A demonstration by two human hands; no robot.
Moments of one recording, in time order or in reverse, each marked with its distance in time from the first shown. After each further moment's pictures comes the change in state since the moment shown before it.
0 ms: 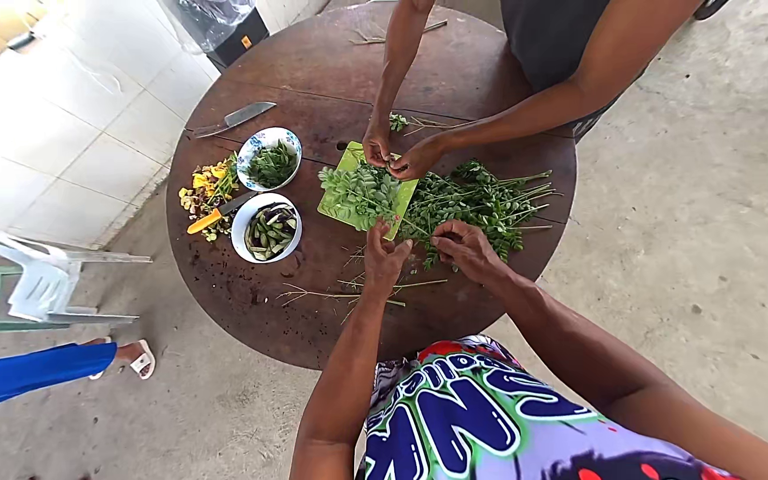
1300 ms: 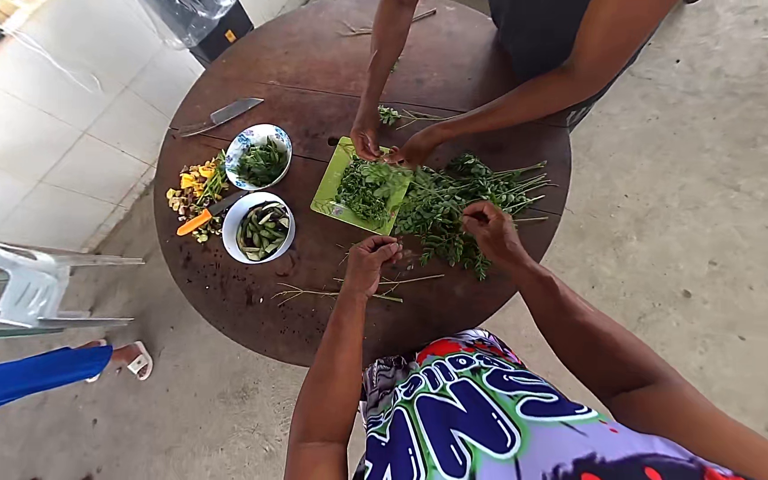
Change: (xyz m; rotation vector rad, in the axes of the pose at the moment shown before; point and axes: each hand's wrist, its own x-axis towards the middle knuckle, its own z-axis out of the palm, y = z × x) left_hand 0.000 -0.004 -0.024 -0.316 -0.090 -0.237; right_hand 0.005 0.023 -0.050 -0.449 0.253 0.055
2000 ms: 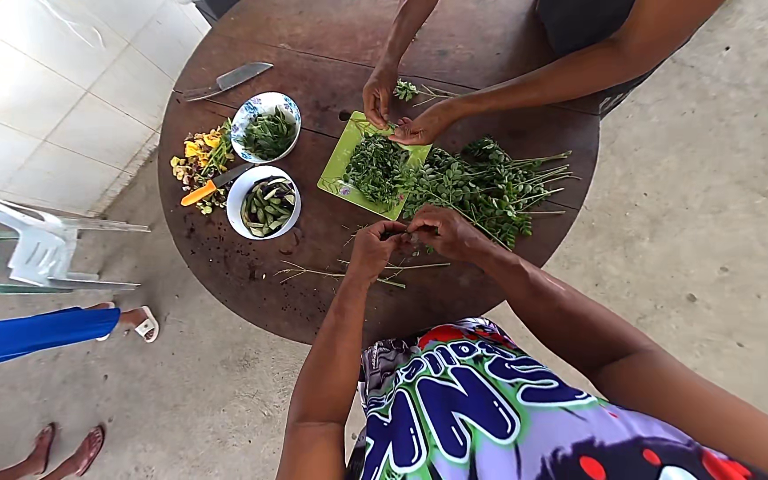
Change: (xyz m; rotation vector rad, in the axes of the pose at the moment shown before) left_hand -0.001 0.000 -0.005 0.285 -0.041 0.054; right_hand 0.008 -0.047 0.055 -0.005 -0.490 -0.452
